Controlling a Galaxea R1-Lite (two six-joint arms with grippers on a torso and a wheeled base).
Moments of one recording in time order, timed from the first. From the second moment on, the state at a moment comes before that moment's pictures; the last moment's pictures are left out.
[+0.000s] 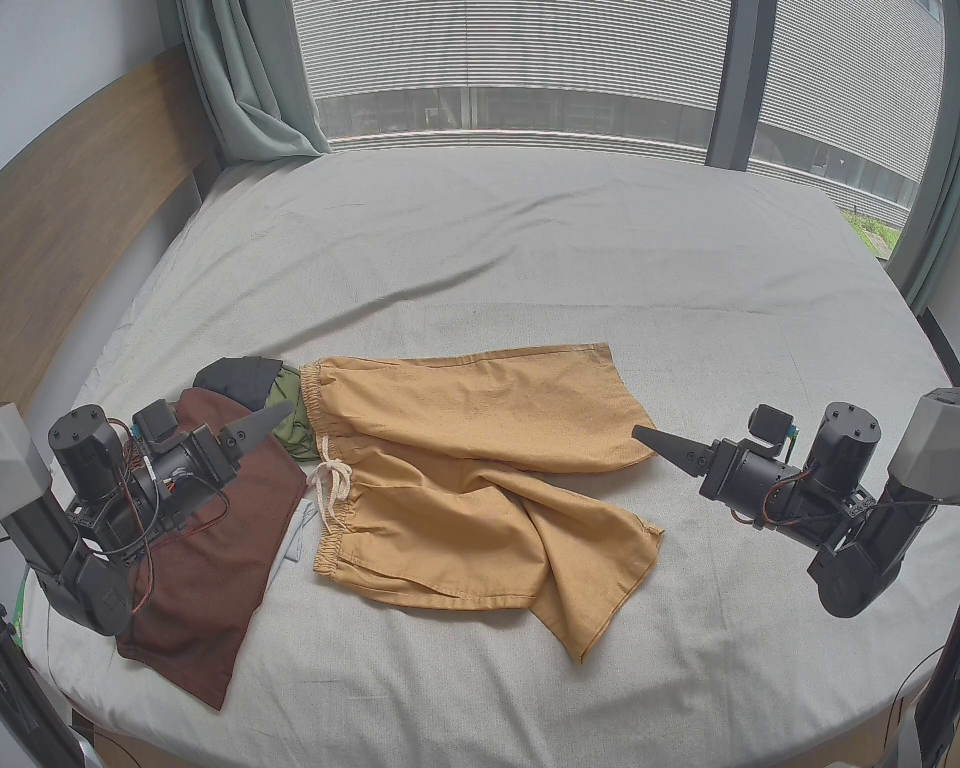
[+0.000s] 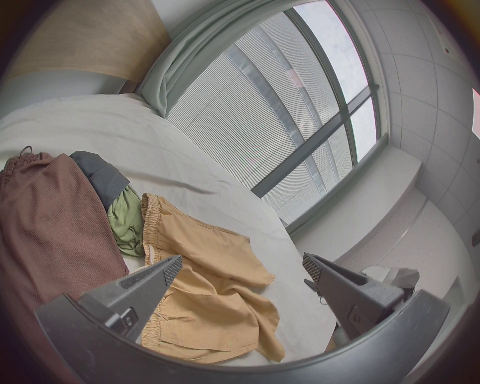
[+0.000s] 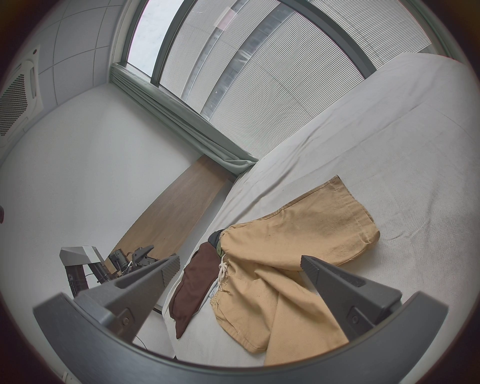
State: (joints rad) left arm -0.03 1.94 -0.42 -1.54 -0.58 -0.66; right arm 0.27 2.07 -0.52 -1.54 0.52 0.61
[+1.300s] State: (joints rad) left arm -0.05 2.08 -0.33 -1.54 -0.60 -0.39; right arm 0.23 2.20 -0.47 -1.54 0.52 0.68
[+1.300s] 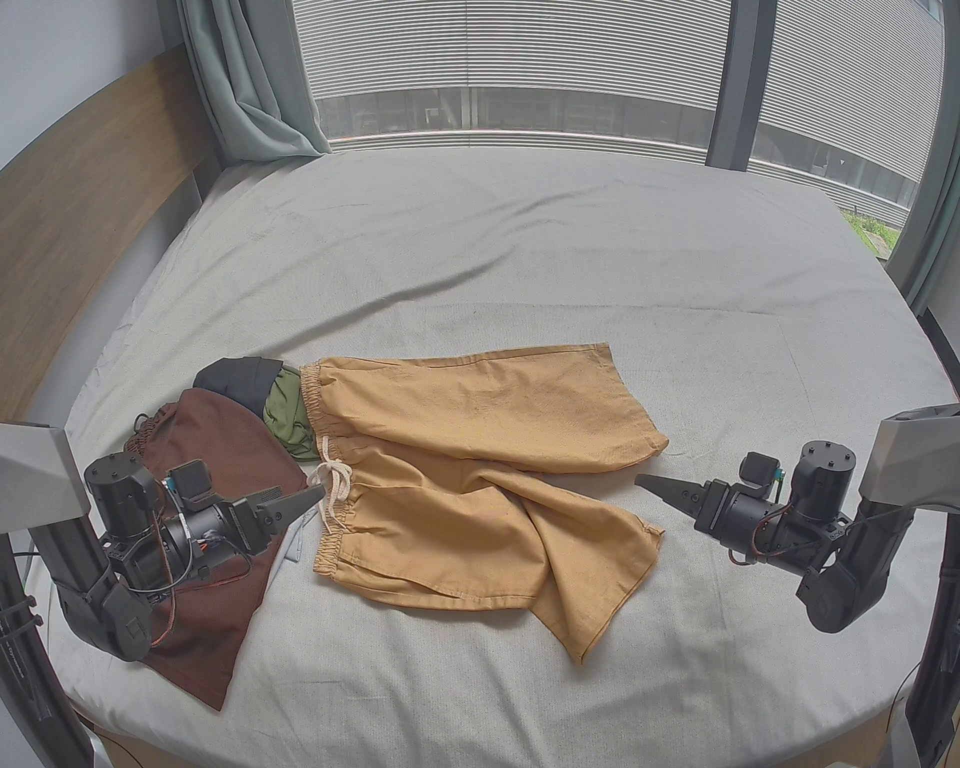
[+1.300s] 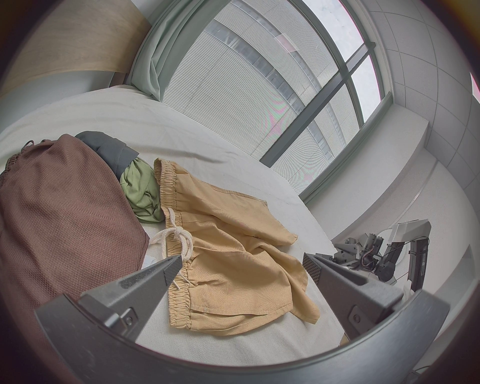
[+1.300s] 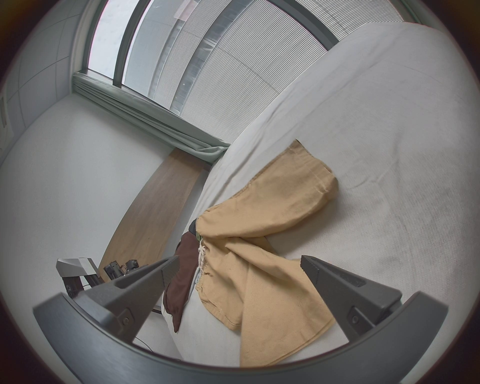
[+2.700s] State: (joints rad) left arm -0.05 2.12 -0.34 -1.54 -0.60 -0.36; right arm 0.20 2.41 -0.49 -1.54 0.52 0.66
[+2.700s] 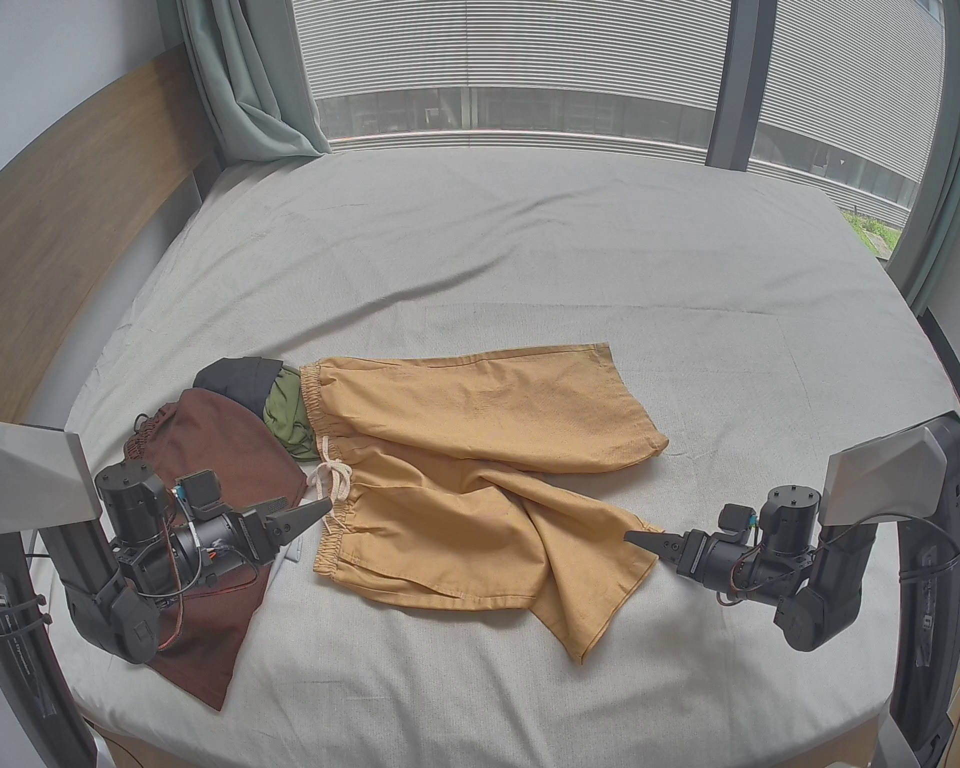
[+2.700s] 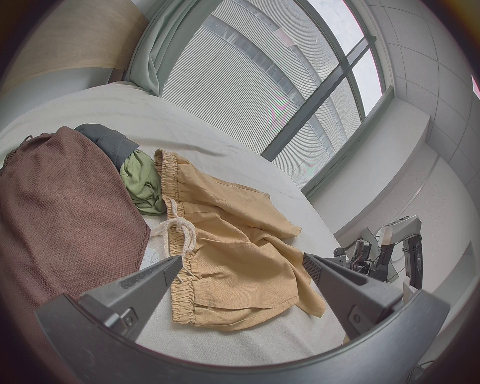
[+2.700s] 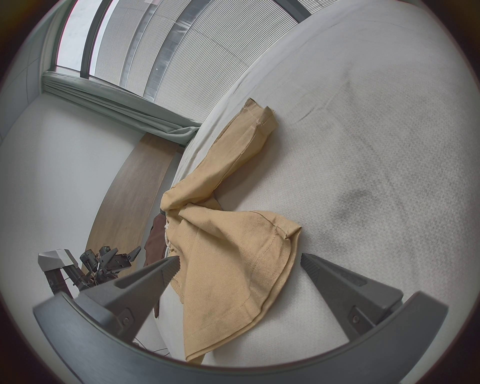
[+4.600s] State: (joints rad) left arm -0.06 2.16 -0.34 -1.54 -0.59 -0.32; right arm 0.16 2.42 -0.69 -1.54 0.46 0.73
